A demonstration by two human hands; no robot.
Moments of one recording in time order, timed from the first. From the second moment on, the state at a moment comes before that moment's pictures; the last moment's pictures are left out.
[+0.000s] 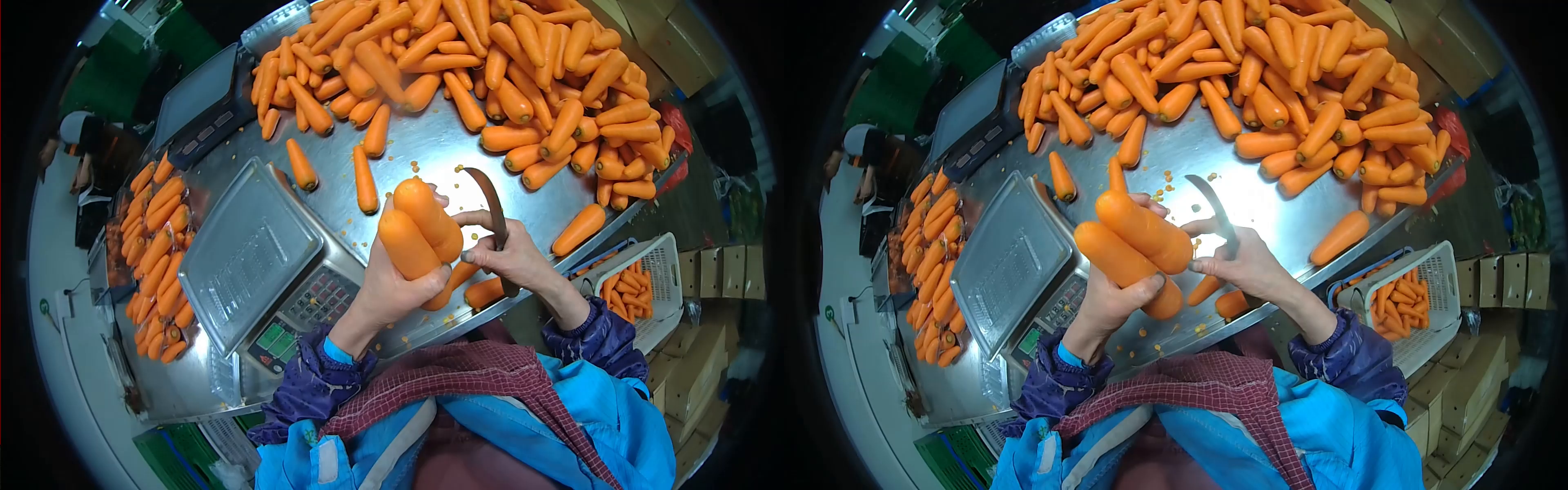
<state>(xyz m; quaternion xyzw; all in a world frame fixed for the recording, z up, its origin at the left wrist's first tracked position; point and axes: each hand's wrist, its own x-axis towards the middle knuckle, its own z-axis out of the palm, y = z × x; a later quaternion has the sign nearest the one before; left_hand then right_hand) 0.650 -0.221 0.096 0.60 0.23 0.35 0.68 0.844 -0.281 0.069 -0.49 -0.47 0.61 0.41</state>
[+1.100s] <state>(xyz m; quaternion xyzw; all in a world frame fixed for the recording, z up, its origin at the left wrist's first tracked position) 0.380 -0.157 0.071 0.83 0.55 0.00 0.04 0.816 -0.292 0.042 -0.64 -0.43 0.53 0.37</state>
